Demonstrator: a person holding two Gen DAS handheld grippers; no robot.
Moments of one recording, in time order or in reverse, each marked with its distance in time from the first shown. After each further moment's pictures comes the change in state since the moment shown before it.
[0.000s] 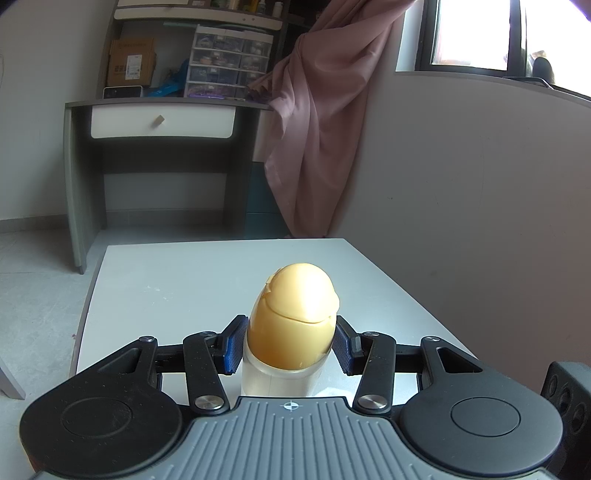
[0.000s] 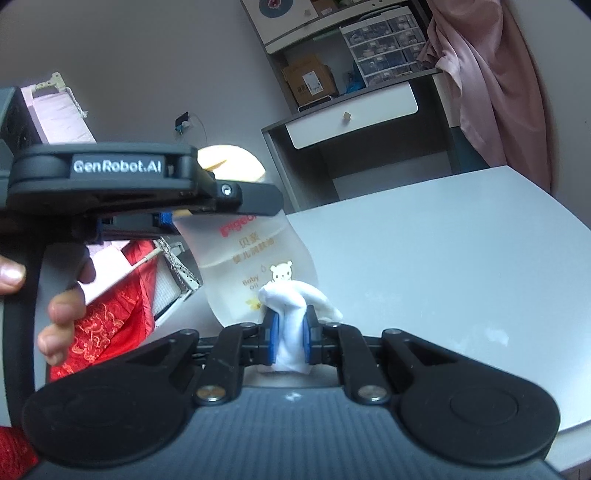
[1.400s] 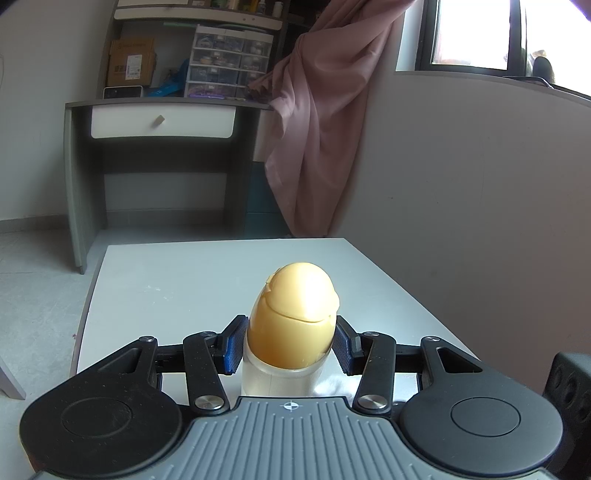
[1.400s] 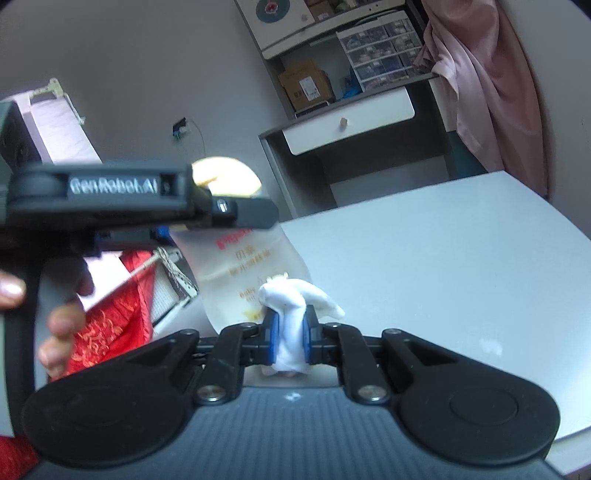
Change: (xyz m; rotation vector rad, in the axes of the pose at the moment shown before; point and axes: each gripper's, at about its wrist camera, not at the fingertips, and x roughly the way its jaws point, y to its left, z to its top) left arm -0.001 -0.001 -0.002 0.000 0.000 0.000; right arm -0.004 -0.006 0.005 0.001 -0.024 -0.005
